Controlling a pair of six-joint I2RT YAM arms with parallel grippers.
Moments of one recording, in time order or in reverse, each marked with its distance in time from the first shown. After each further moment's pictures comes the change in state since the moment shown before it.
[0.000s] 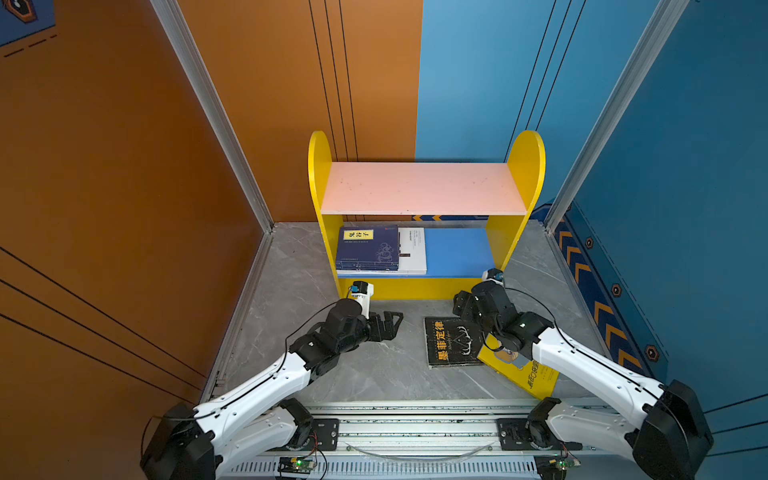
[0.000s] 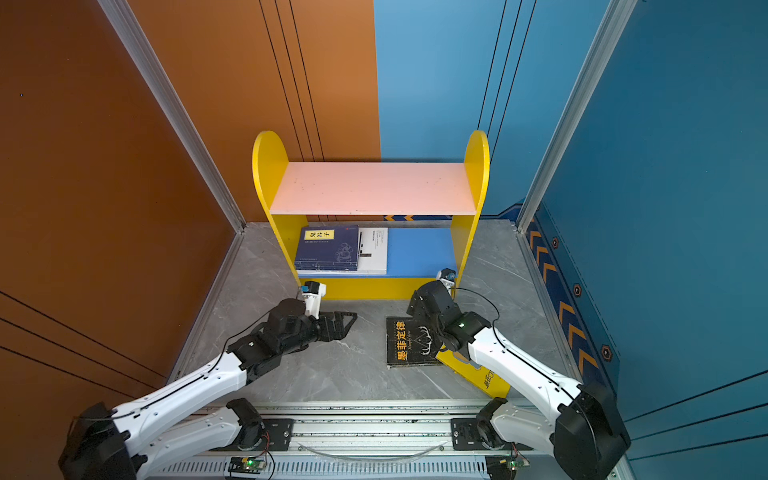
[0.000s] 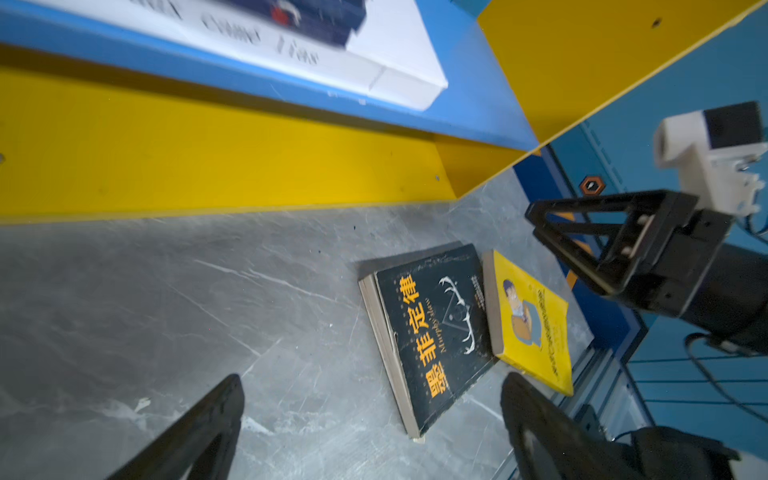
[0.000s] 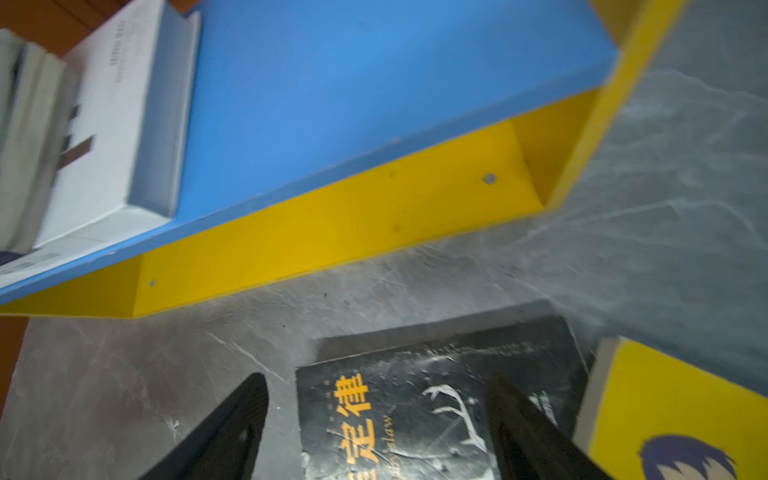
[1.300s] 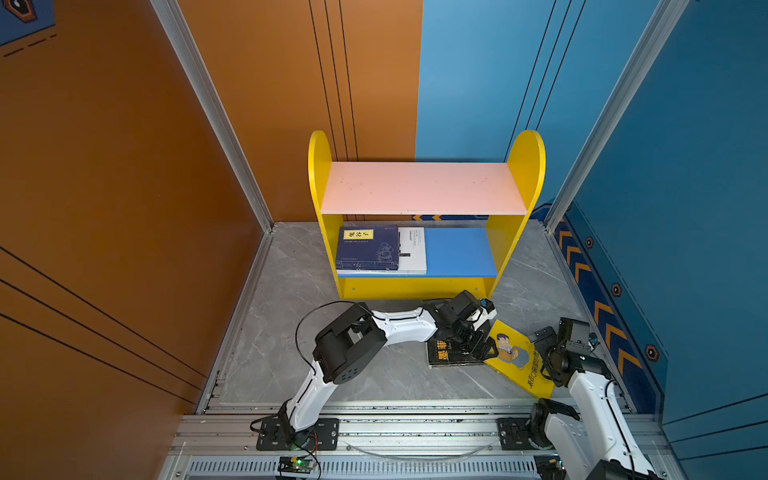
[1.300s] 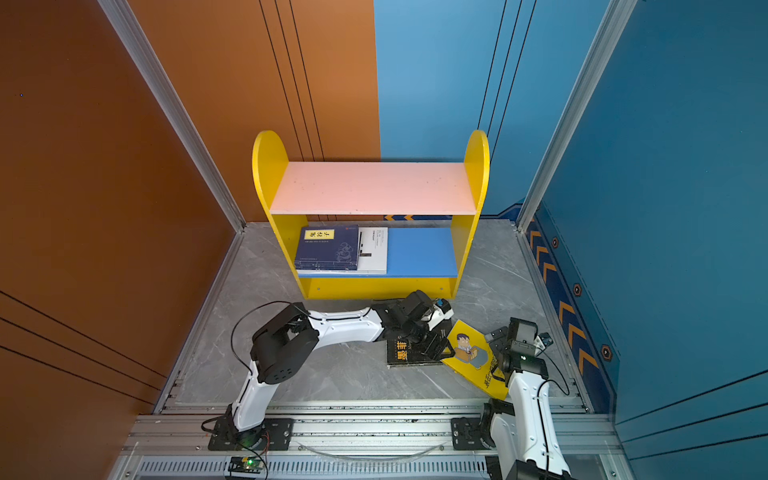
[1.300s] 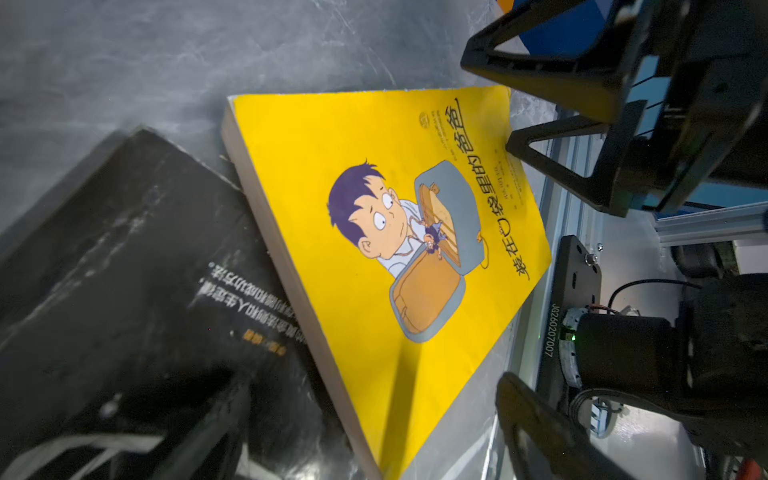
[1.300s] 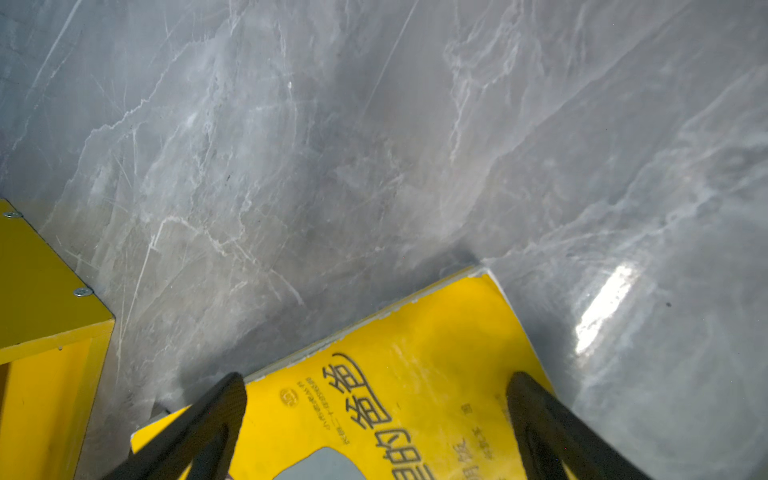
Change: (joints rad) left arm -0.332 1.112 0.936 -0.123 0.378 0.312; right arm -0.904 -0.326 -0.367 -0.216 -0.239 0.045
